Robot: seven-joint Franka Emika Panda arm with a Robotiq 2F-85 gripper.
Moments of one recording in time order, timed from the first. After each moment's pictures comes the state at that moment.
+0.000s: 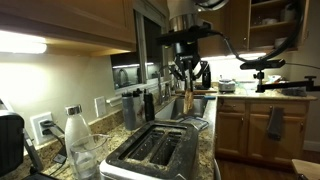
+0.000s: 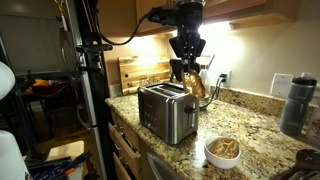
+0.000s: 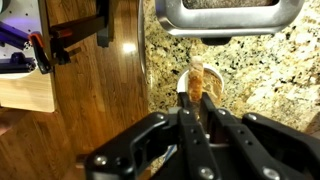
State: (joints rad) arm -0.07 -0.24 0.02 -2.16 -0.10 1.93 1.43
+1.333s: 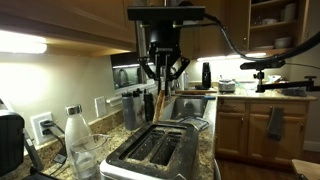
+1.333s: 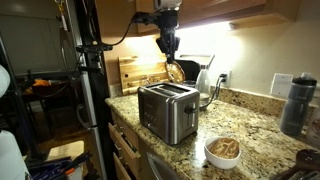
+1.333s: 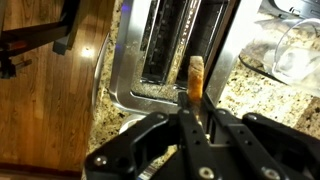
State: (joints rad) arm 0.03 -0.25 0.14 -2.16 0.03 2.05 1.31
